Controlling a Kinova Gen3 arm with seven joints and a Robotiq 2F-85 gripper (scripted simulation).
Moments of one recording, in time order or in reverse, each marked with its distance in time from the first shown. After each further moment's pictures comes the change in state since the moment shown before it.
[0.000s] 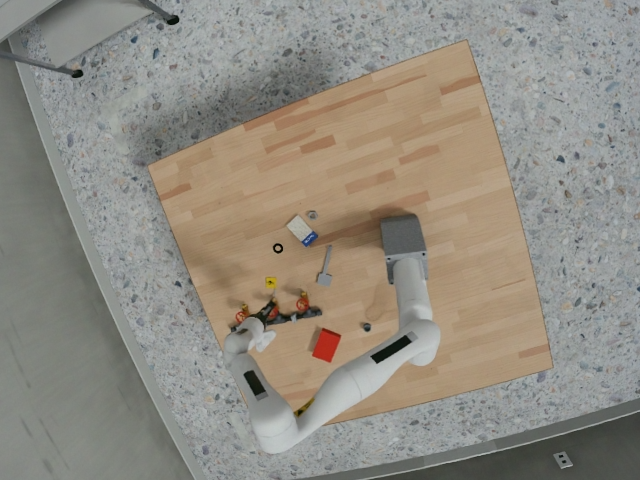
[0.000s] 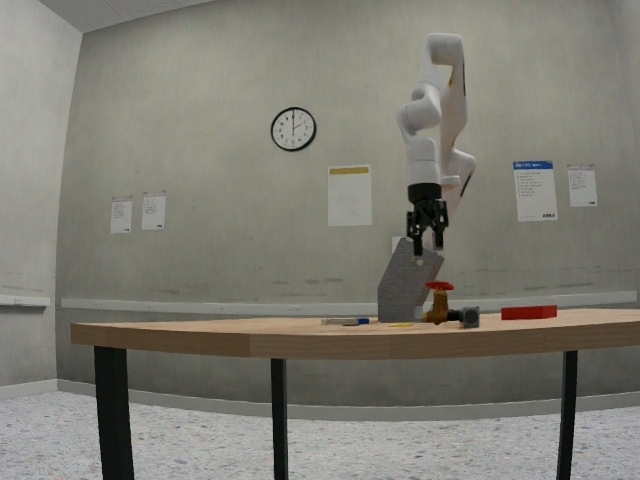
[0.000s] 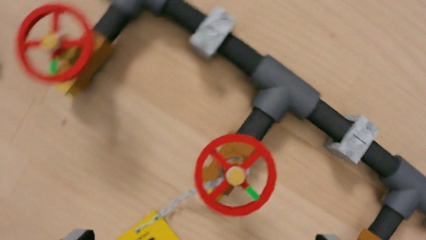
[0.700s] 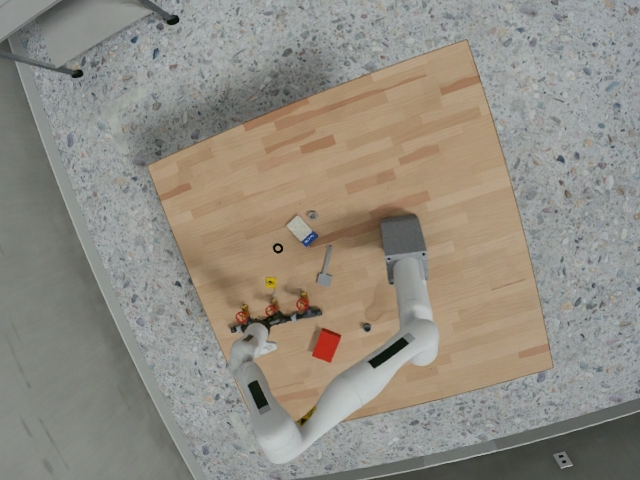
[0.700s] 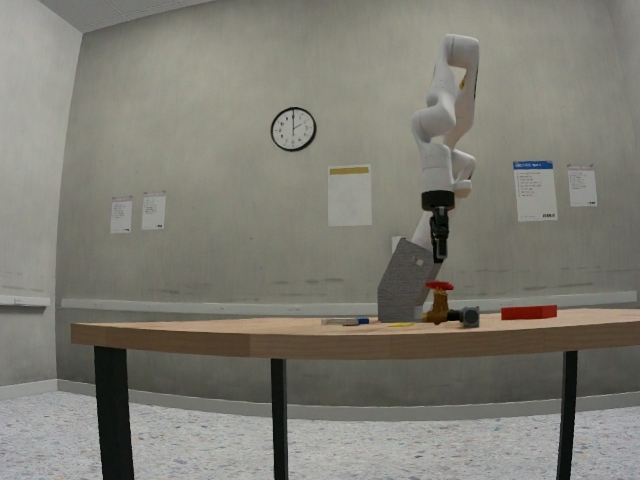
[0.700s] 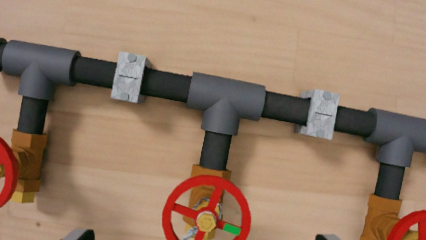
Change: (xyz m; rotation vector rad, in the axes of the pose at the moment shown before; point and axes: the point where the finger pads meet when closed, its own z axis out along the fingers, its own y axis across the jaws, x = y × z) arm 0.022 0.014 0.017 0.000 -0.016 0.426
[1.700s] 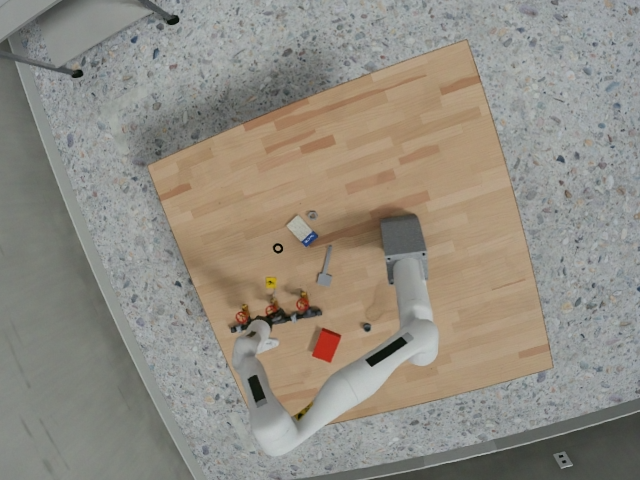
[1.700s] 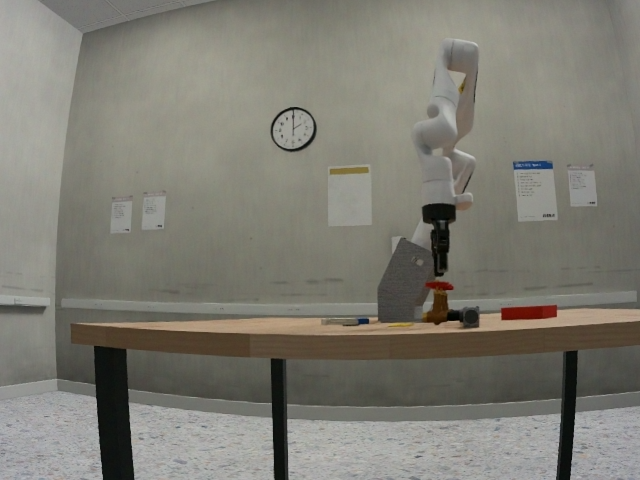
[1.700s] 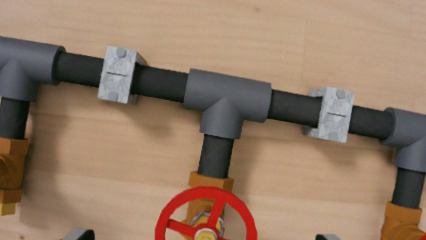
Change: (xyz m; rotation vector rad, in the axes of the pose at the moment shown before) arm 0.001 0.000 0.030 0.001 0.000 0.007
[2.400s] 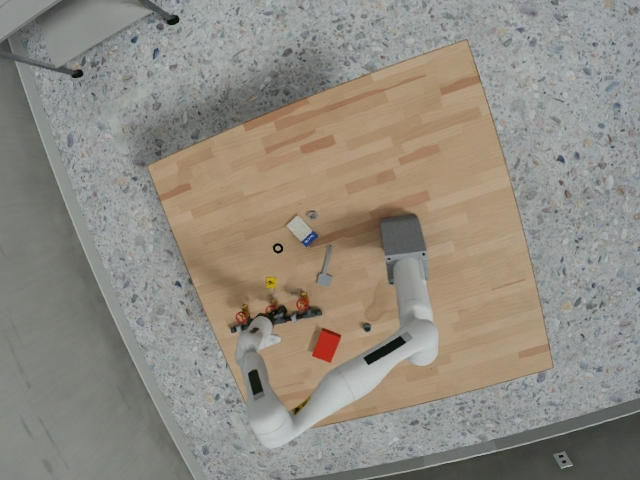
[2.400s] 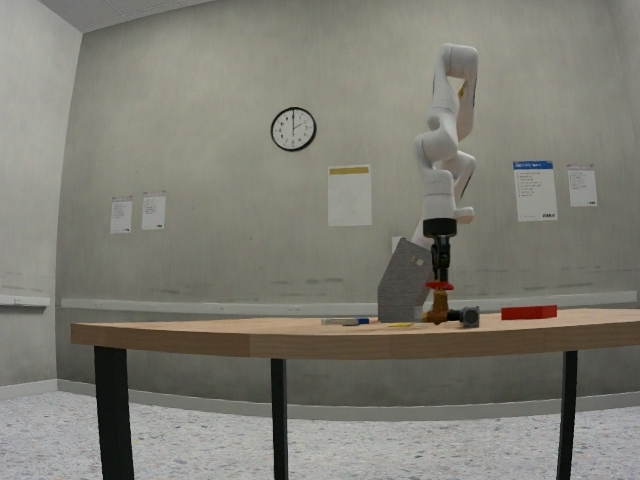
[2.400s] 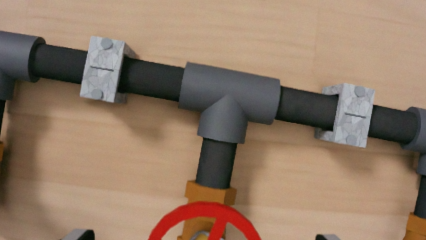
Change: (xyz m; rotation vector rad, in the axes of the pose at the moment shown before) arm 0.000 0.000 0.030 0.000 0.000 0.000
